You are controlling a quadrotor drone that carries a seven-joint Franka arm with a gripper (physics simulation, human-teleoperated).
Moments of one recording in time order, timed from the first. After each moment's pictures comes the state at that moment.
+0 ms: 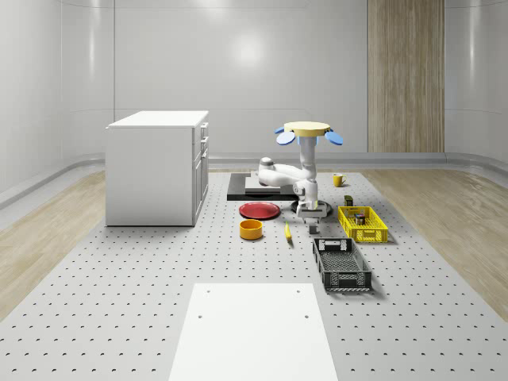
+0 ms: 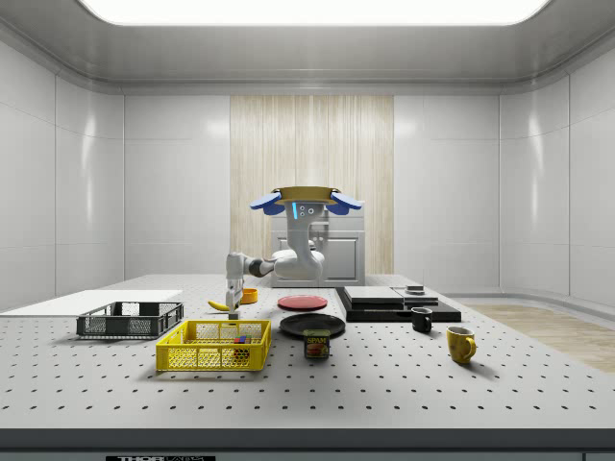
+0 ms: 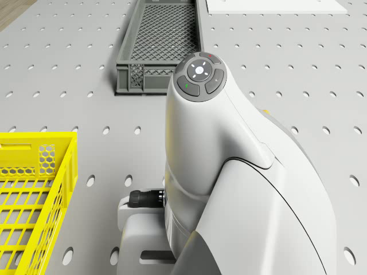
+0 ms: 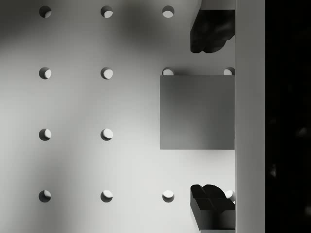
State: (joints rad) arm -1.18 -1.63 1.56 -2.83 -1.56 1.63 1.65
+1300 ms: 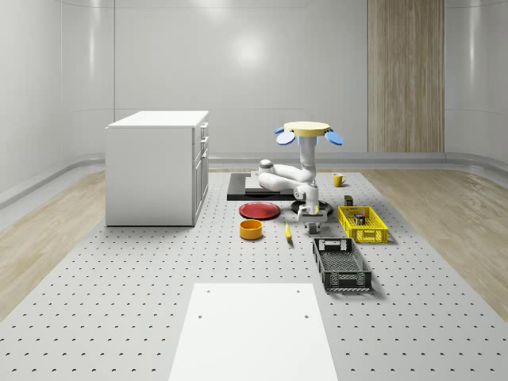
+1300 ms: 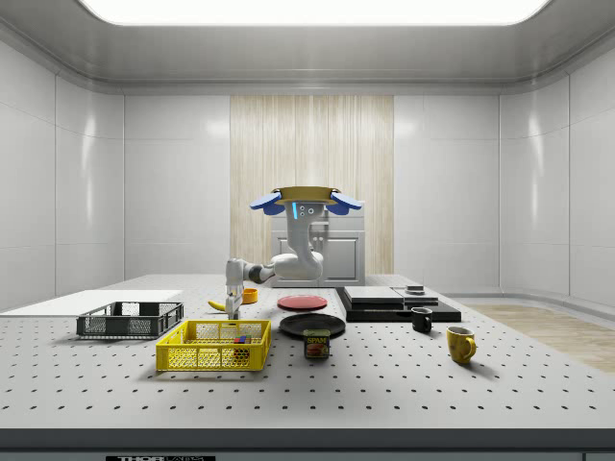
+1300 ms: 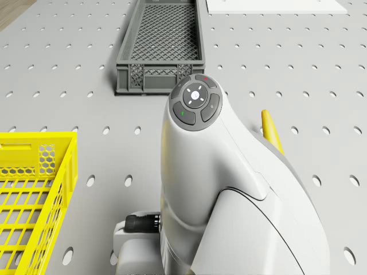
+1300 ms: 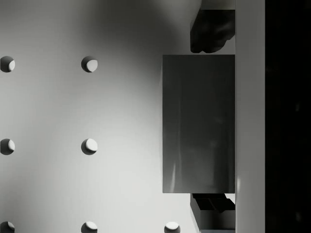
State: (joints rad) arm -1.20 -1.62 1.46 -2.82 -1.66 1.66 1.66
